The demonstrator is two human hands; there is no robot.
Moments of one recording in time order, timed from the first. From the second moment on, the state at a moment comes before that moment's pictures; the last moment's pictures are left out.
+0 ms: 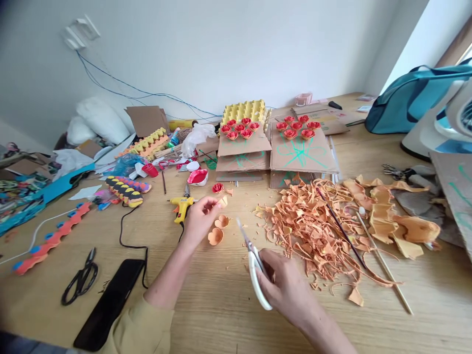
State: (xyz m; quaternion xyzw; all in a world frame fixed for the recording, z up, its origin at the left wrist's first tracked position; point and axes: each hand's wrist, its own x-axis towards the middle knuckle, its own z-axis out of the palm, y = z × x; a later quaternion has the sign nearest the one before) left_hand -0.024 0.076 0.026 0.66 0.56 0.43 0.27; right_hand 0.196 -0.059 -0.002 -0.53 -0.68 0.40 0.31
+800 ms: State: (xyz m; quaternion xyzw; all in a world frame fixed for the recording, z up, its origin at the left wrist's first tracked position) left_hand -0.012 0.022 0.001 0.16 0.23 0.59 0.76; right_hand 0.212 -0.042 0.007 -0.59 -0.77 0.09 0.22
